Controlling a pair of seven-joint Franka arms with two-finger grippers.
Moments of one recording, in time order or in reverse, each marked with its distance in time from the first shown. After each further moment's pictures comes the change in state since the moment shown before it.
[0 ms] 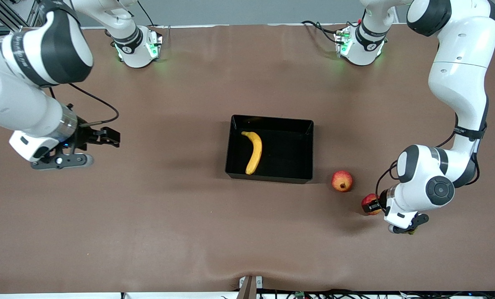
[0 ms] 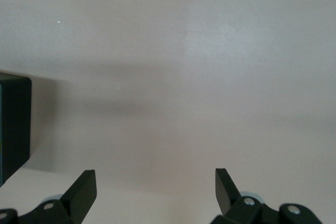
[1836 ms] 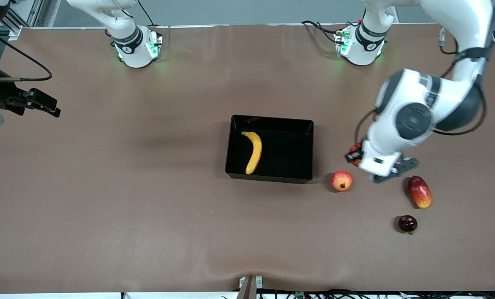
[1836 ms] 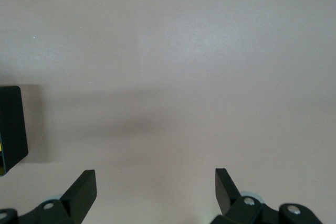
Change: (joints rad) left arm -0.133 -0.463 -0.002 -0.250 -0.057 -0.355 -0.220; right arm -0.174 -0.214 -0.010 0.001 0.000 -0.175 -0.006
